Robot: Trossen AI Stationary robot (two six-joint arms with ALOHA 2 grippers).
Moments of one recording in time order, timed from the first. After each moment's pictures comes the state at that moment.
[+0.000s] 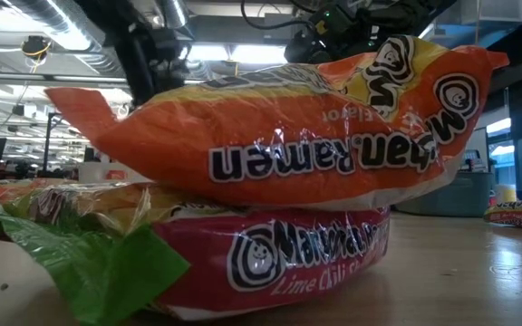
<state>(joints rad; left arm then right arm) 0.88 1.39 1.10 -0.69 -0.11 0.40 -0.30 1.63 1.04 0.01 -0.33 -0.26</state>
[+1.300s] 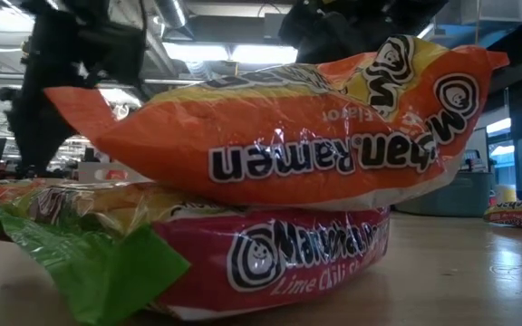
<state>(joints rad) 0.05 1.29 0.75 -1.25 -0.24 -1.06 -0.05 1.64 1.01 0.05 -0.23 -0.10</state>
